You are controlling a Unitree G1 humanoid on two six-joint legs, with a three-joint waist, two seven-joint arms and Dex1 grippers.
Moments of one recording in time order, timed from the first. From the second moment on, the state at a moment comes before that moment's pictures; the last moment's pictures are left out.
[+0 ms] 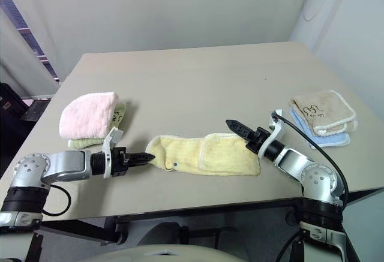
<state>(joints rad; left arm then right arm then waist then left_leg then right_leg) -0.29 0.68 0.07 0.20 -1.86 1.37 0.16 -0.21 -0.39 -0.36 -0.03 1.07 1.02 0.36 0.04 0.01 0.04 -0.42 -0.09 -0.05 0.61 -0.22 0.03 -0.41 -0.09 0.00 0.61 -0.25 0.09</state>
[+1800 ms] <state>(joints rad) -0.84 0.06 -0.54 0.41 -0.45 0.91 -1.09 0.20 -0.52 -0.60 -0.32 1.08 0.84 0.25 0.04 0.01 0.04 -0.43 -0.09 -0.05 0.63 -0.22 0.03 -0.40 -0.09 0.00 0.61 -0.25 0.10</state>
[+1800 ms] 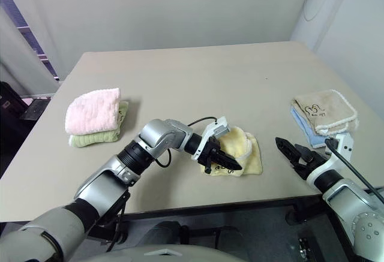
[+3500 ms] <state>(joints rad) -0.59 0.14 -0.42 0.55 -0.24 0.30 -1.21 0.09 -0.62 -0.01 -0.21 0.67 0.64 0.69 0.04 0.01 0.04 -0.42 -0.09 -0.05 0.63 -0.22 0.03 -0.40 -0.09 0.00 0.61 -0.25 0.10</state>
